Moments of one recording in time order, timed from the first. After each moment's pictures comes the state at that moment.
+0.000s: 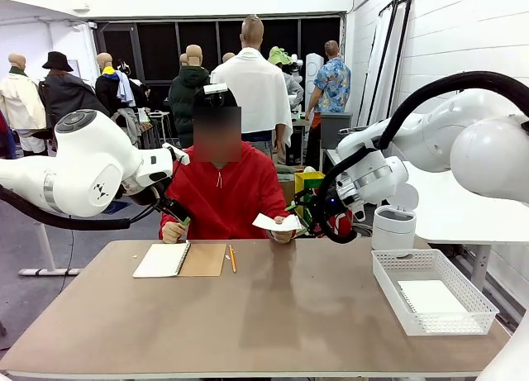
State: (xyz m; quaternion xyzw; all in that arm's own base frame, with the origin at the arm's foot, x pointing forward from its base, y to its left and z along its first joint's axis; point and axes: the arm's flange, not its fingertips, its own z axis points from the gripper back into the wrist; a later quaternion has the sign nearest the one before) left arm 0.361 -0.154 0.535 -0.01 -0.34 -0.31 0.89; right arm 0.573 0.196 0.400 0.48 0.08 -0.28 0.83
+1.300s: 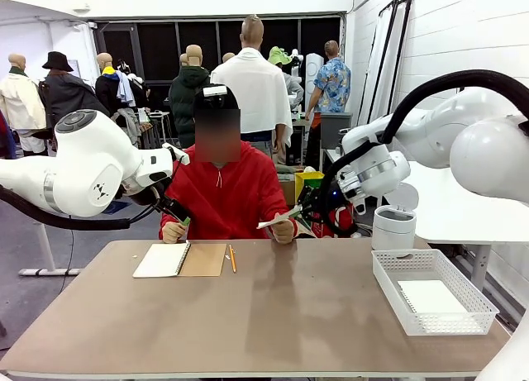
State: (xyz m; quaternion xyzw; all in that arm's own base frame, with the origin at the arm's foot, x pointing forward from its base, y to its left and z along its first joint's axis) left arm 0.362 -0.154 0.535 -0.01 -0.34 -0.31 0.89; right arm 0.584 0.187 0.421 0.50 0.08 -0.26 0.82
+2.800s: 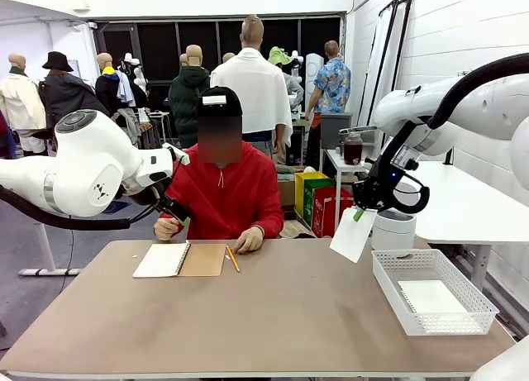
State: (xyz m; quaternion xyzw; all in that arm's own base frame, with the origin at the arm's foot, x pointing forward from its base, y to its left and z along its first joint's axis) left arm 0.361 -0.154 0.535 -0.01 -0.34 -0.31 0.89; right arm 0.519 0.081 0.509 0.25 0.02 -0.02 0.97
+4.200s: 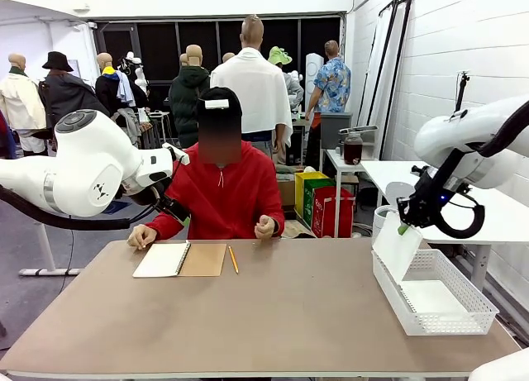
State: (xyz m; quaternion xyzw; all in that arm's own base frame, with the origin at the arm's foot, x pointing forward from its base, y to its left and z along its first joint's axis) left arm 0.362 -0.154 0.535 -0.01 -0.34 -0.31 0.89; right arm 0.445 -0.018 0.482 0.19 -0.13 -0.05 0.97
